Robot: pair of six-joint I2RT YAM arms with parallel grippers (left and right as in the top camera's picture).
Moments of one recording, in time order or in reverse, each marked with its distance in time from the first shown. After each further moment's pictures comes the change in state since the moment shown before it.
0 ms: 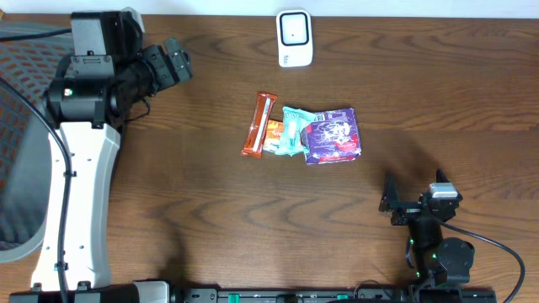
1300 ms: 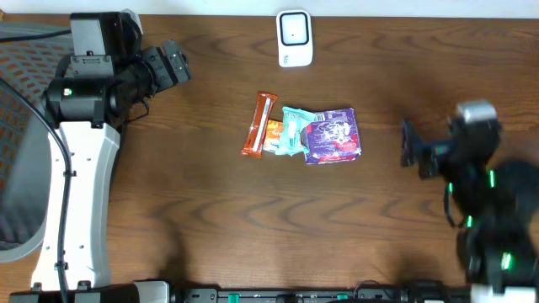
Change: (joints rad) left arm 0.002 0.001 0.000 -0.010 -0.018 0.007; right arm 0.000 0.798 0.929 -0.396 -0.109 -0.122
